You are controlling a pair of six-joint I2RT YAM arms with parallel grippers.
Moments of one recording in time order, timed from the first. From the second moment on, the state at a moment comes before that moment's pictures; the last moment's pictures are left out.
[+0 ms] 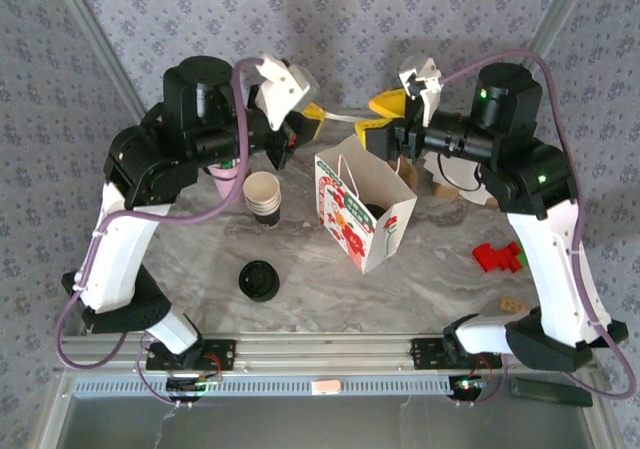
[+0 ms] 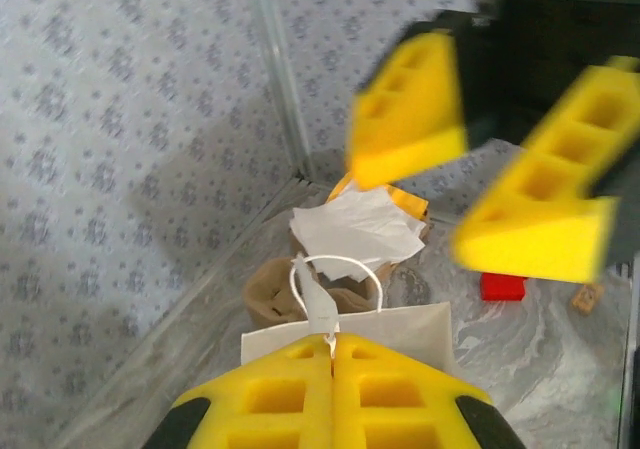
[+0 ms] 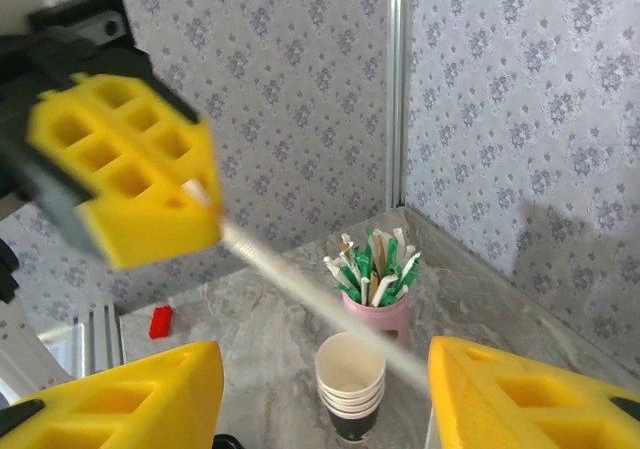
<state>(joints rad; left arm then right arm) -0.89 1.59 2.46 -1.13 0.12 0.20 0.46 1.33 2.00 -0.84 -0.63 -0.07</state>
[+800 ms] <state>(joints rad) -0.94 1.59 2.44 -1.08 0.13 0.41 0.50 1.36 2.01 -0.95 -0.71 -0.41</state>
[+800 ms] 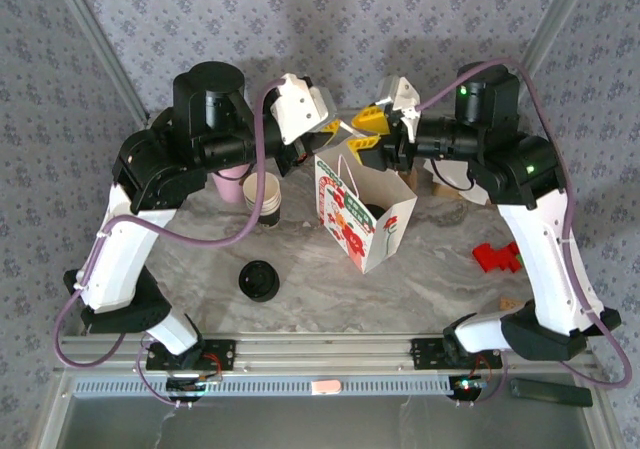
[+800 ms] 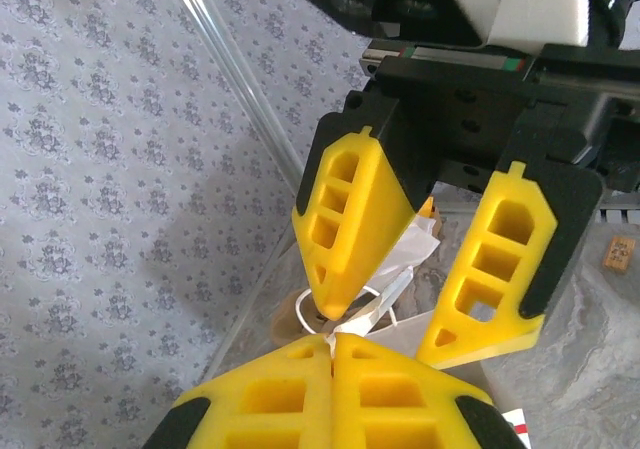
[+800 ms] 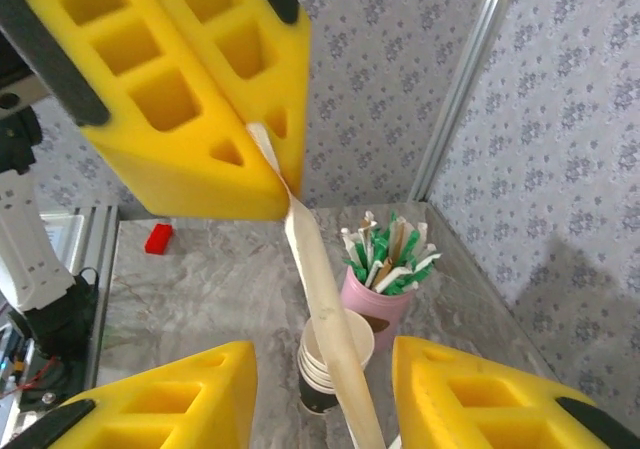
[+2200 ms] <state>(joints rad) -0.96 1.33 2.00 -0.73 -0.26 0.33 0.55 1.24 1.57 -0.42 -0.26 -0.23</state>
